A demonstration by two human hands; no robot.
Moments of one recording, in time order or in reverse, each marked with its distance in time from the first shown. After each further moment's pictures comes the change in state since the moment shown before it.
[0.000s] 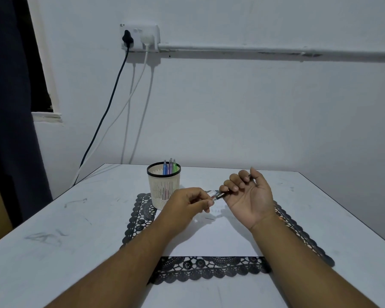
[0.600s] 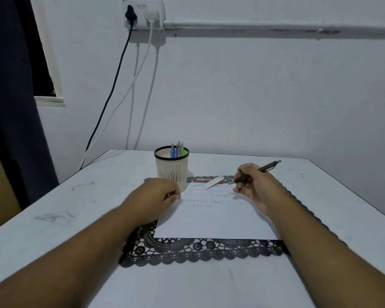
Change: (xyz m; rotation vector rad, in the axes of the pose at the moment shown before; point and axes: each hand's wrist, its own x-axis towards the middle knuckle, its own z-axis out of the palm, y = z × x) left_hand -0.030 -0.011 -0.078 0.922 -0.074 -0.032; right_hand 0.013 -0.001 -0.026 -0.682 0.206 -0.011
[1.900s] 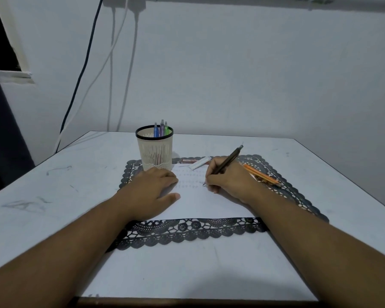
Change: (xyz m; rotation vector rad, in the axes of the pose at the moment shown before) left_hand -0.007 0.006 0.031 0.104 -0.148 0.131; right_hand -0.014 0.029 0.006 -0.482 -0.301 -0.061
